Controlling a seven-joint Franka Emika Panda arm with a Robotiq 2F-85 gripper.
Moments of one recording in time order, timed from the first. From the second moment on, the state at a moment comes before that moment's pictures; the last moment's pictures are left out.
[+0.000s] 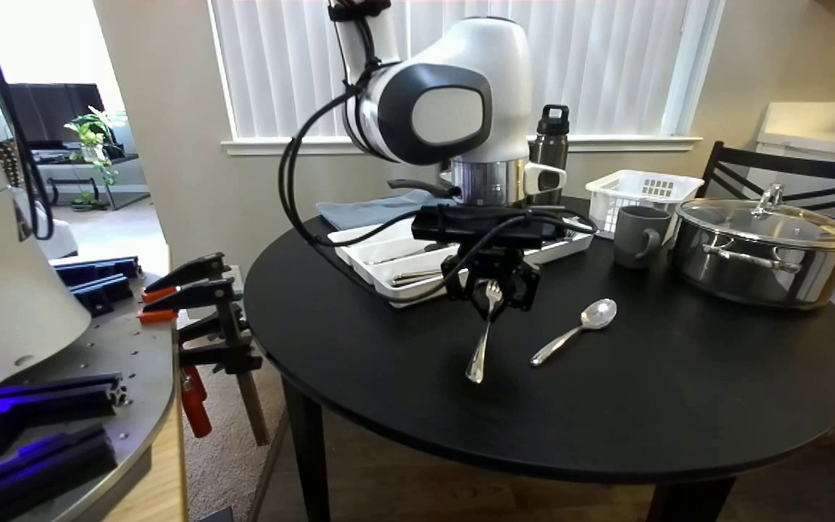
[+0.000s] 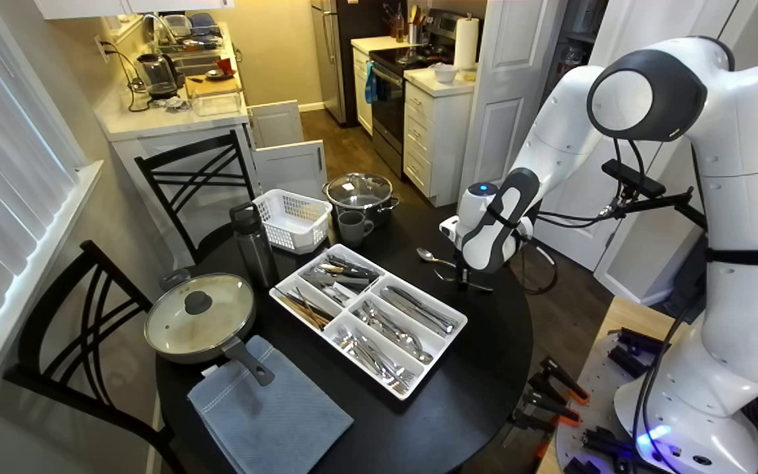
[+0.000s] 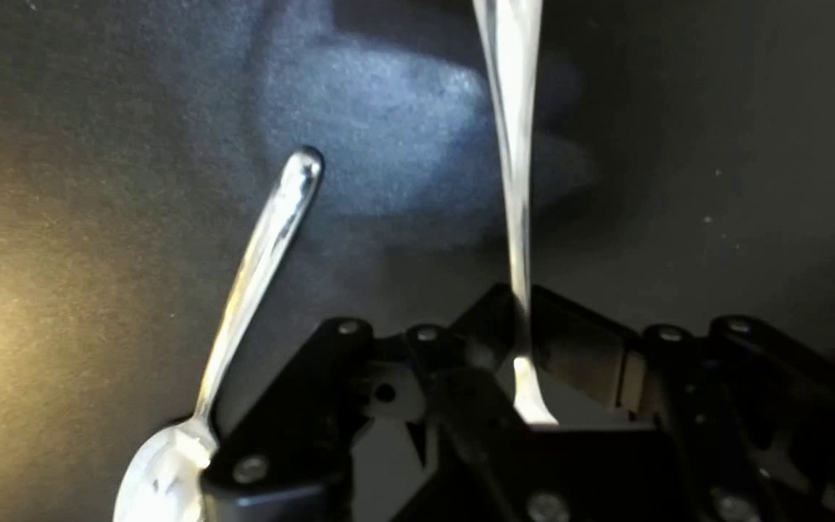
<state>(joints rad) -0.25 0.59 -0.01 -2.33 -0.13 3.00 -0.71</state>
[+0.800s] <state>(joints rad) -0.10 0.48 -0.03 -2.34 -0.11 2.68 -0.31</state>
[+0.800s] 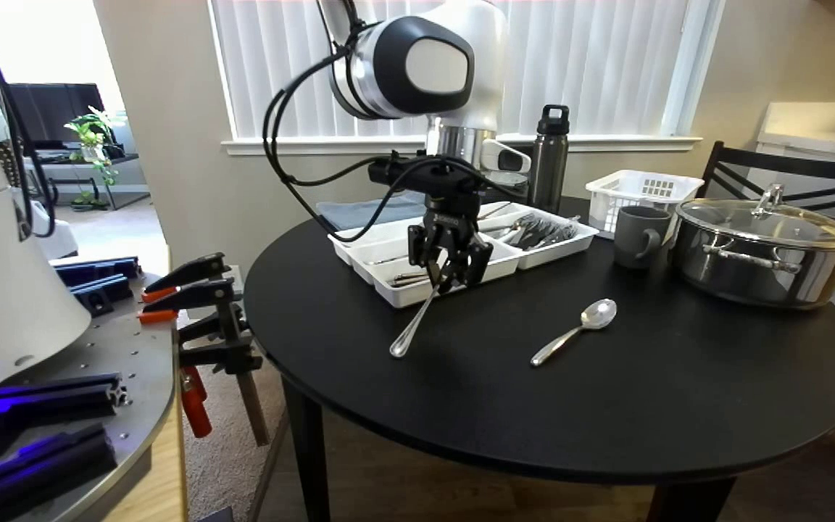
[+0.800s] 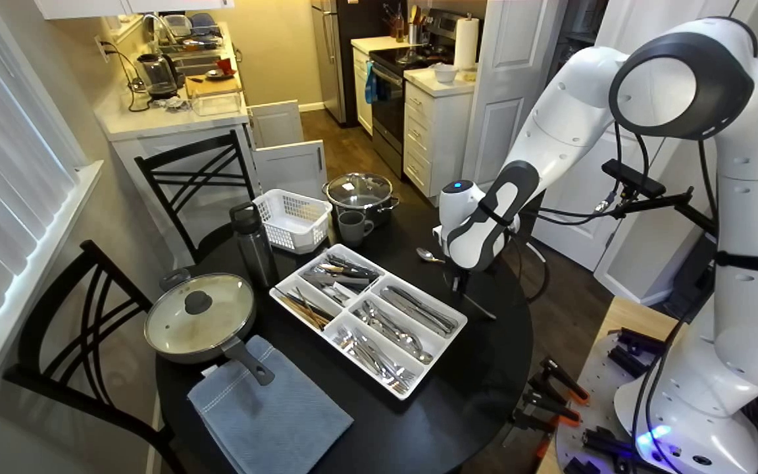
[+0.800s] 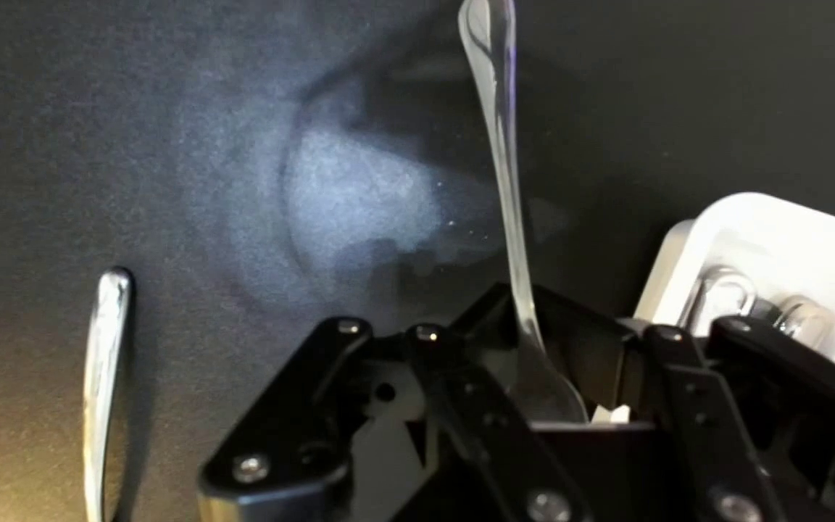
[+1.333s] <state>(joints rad) -0.13 0.48 0.02 -2.29 0.03 2.43 -0.30</state>
